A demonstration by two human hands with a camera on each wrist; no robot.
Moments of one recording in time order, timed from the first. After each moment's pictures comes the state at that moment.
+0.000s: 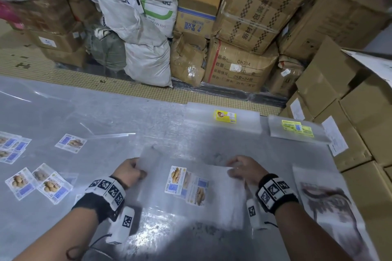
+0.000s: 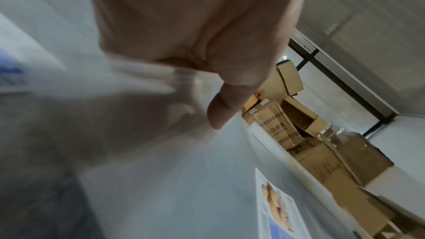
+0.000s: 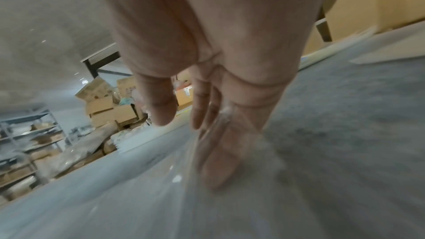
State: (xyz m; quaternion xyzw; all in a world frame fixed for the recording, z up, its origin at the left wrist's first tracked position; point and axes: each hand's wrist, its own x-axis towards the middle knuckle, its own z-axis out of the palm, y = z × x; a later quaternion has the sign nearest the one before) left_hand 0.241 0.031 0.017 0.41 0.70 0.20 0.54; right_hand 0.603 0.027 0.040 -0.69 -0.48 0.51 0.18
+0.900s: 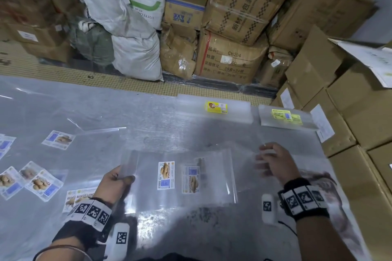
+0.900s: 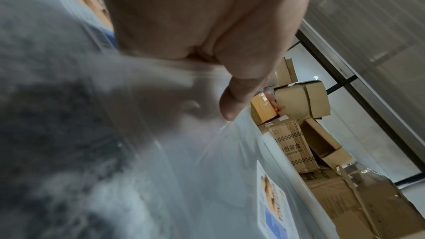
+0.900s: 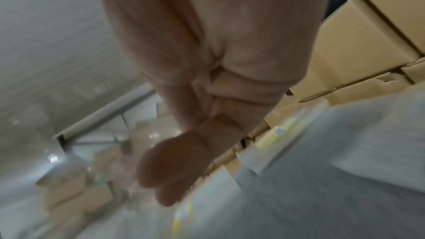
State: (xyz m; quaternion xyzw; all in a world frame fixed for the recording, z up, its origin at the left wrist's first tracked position) left_hand 0.240 -0.018 -0.002 0.32 0.68 0.35 0.55; right_hand 0.658 -0.018 0.078 -0.76 -0.36 0.41 0.36
